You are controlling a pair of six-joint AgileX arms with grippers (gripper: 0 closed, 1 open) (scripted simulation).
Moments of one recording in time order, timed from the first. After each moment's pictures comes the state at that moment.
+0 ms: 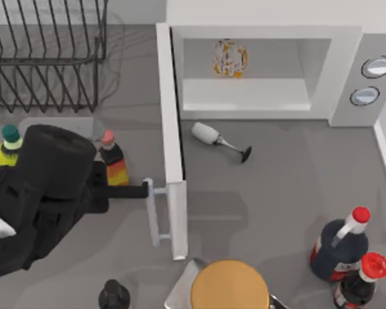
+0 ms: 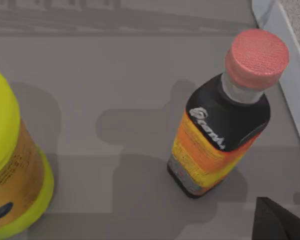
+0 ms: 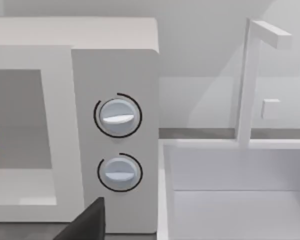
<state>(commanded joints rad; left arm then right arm) -0.58 1.23 0.45 -0.08 -0.39 -0.41 0.00 0.00 0.00 0.00 0.00 0.00</state>
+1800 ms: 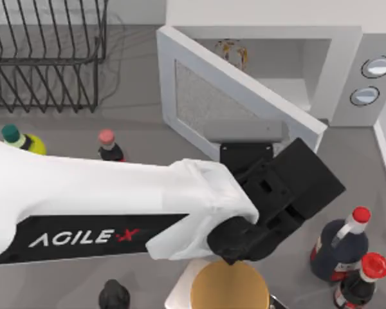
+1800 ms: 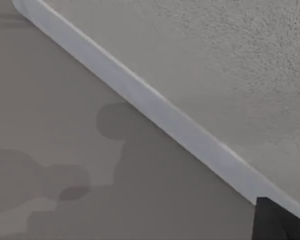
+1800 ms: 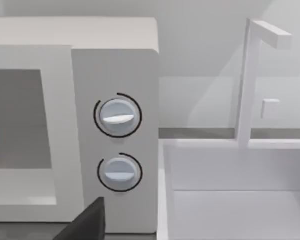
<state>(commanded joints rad) -1.11 1.82 1.15 -0.30 -0.68 -0.83 0.00 0.00 0.00 0.00 0.00 0.00</state>
